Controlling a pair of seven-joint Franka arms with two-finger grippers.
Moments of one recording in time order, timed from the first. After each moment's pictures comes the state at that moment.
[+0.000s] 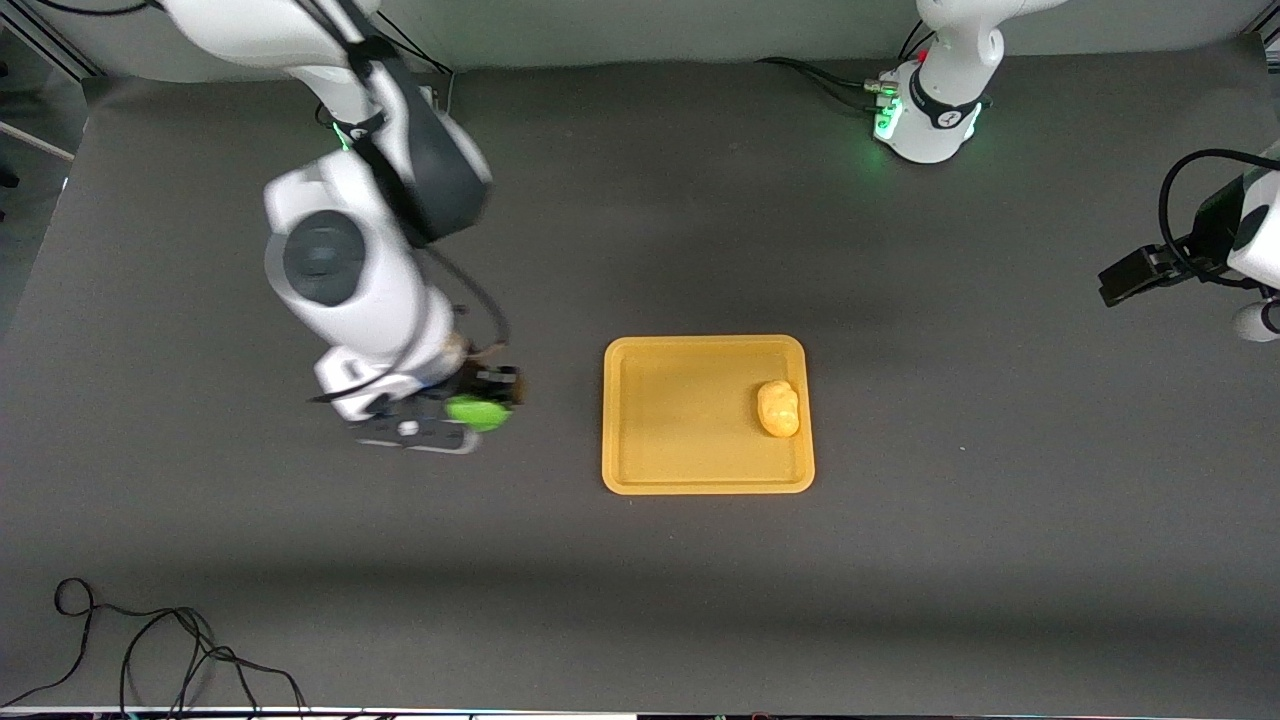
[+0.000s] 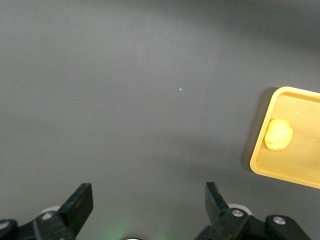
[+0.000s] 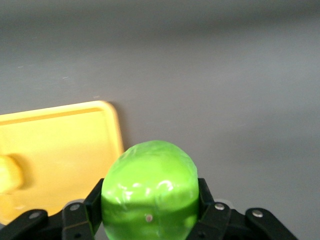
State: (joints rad) left arm 0.26 0.06 -0.33 -1.50 0.09 1.49 -0.31; right arm 0.55 0.54 -0.03 -1.26 0.03 1.81 0.71
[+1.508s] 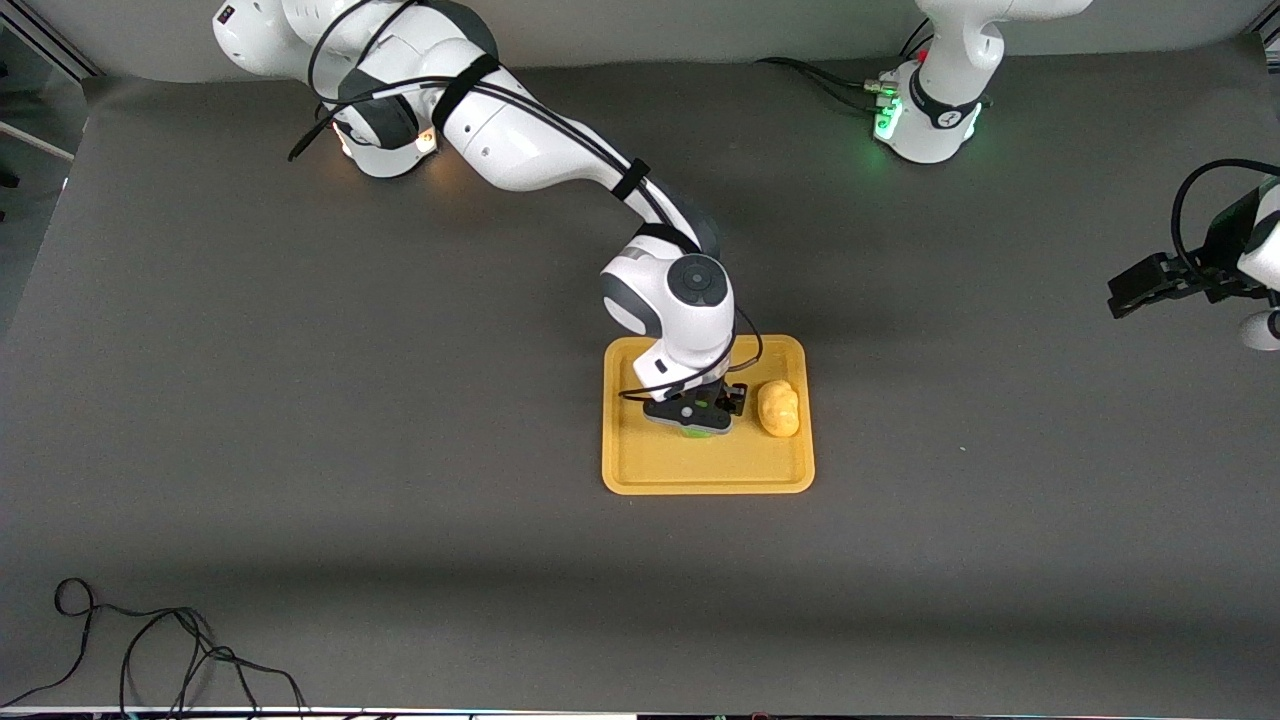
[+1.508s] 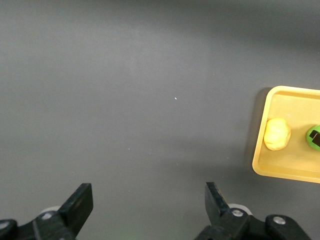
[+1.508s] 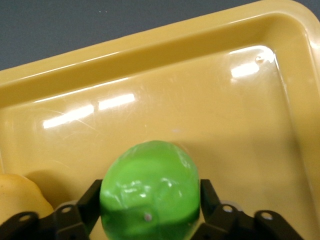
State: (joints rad) left arm -0.07 0.06 0.04 -1.53 0.05 1.56 -0.17; right arm 0.85 1.13 -0.05 -0.93 -0.10 2.20 1.14
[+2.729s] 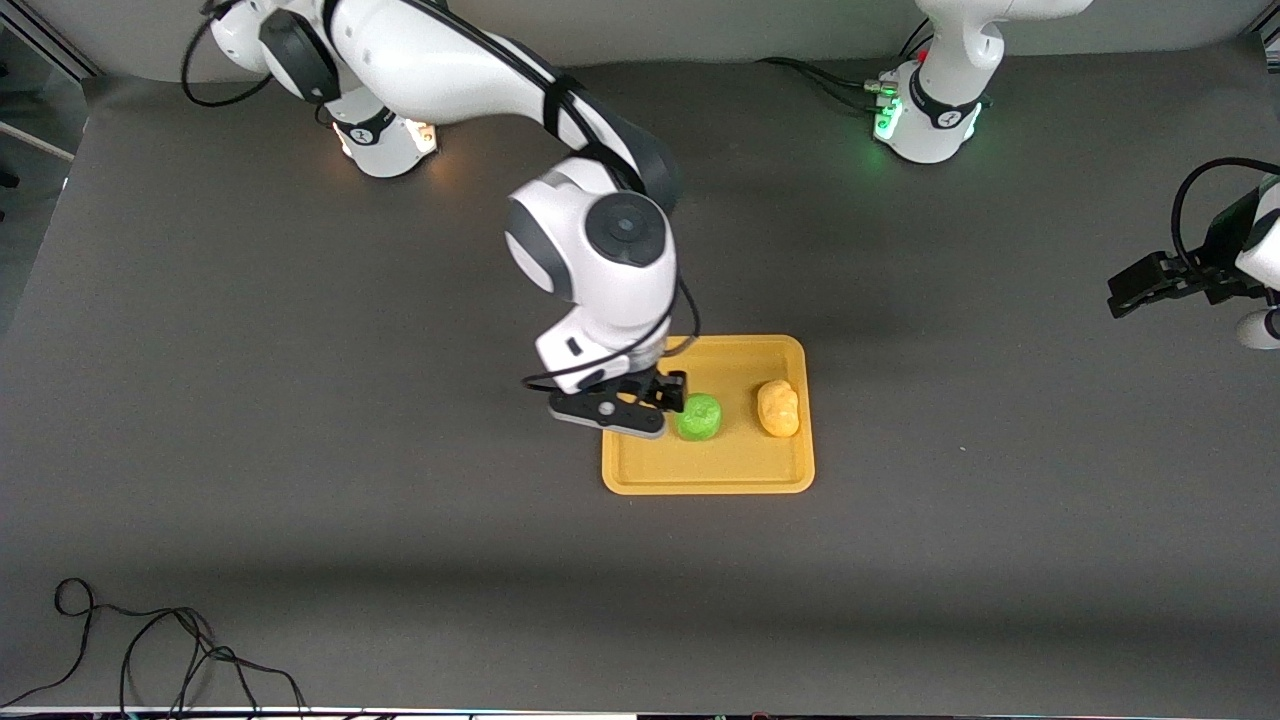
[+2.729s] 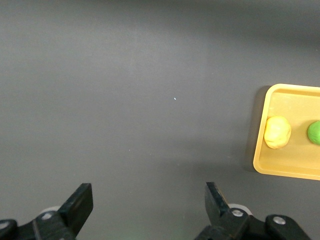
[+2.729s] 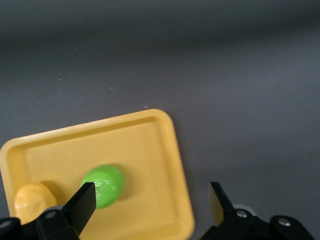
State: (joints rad) left arm -0.07 0.05 0.04 -1.53 0.05 1.56 -0.15; right arm 0.73 0.82 -0.08 -0.86 -0.11 1.71 0.90
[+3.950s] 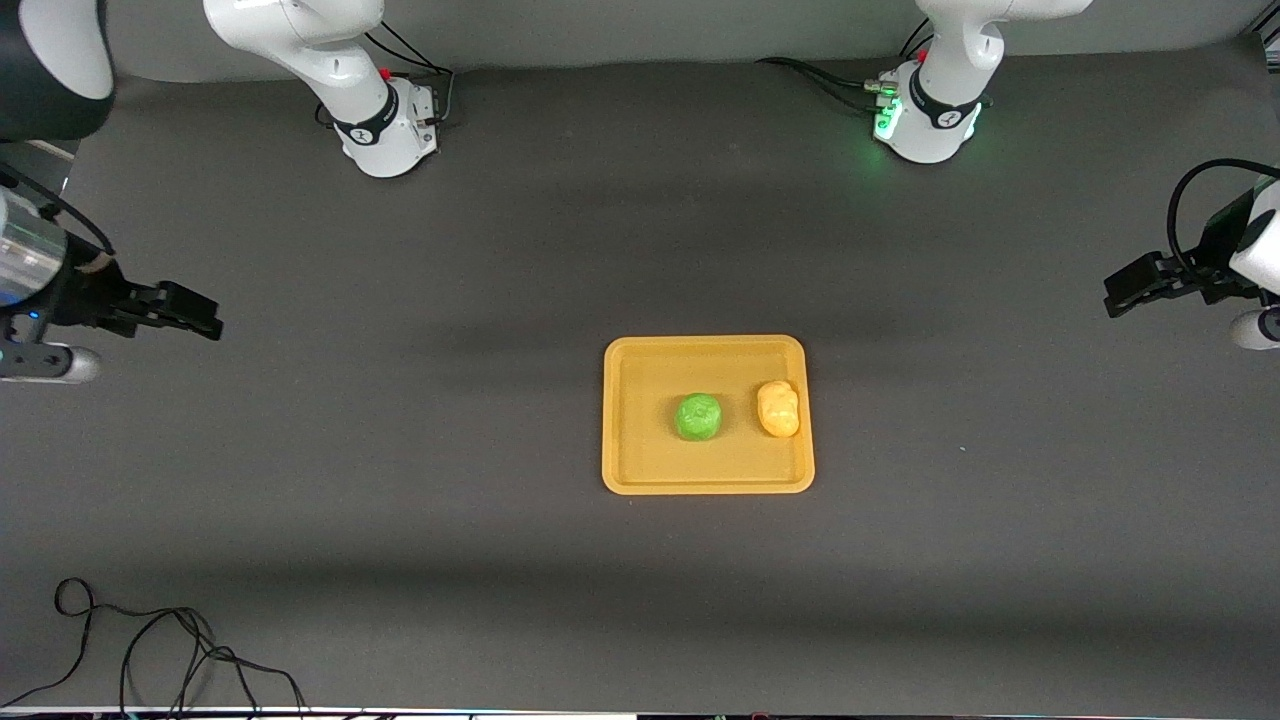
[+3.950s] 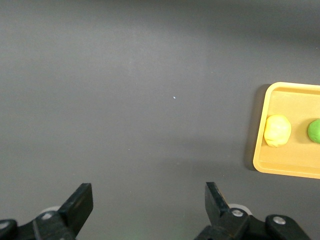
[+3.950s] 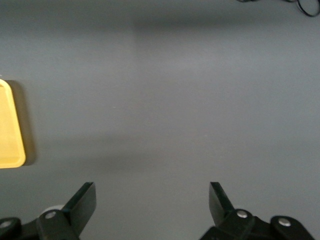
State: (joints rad) left arm -0.08 0.05 0.04 -1.53 0.05 1.56 -0.15; right arm 0.10 0.09 -0.09 -1.50 -0.01 1.54 0.10
